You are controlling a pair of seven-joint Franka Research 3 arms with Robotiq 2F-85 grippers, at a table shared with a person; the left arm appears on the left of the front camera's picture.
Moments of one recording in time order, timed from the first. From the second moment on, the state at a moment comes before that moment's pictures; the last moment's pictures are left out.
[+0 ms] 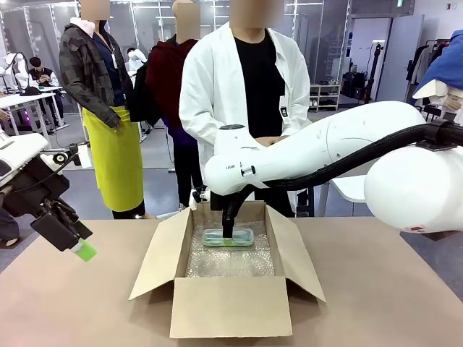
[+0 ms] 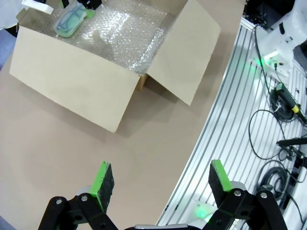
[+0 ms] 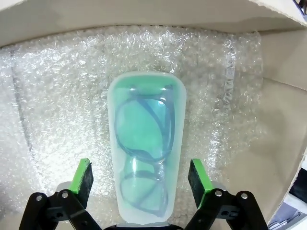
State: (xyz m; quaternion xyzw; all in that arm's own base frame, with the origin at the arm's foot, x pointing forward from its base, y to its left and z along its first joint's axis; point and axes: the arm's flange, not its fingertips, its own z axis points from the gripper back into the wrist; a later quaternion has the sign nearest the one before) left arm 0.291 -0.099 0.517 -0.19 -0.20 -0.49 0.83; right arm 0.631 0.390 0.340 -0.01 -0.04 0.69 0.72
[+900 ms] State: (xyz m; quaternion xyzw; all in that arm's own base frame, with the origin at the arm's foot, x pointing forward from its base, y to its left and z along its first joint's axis) left arm 0.291 -0.099 0.517 -0.19 -0.20 -0.49 0.83; right arm 0.632 0.389 0.336 -0.01 -0.04 0.69 0.72
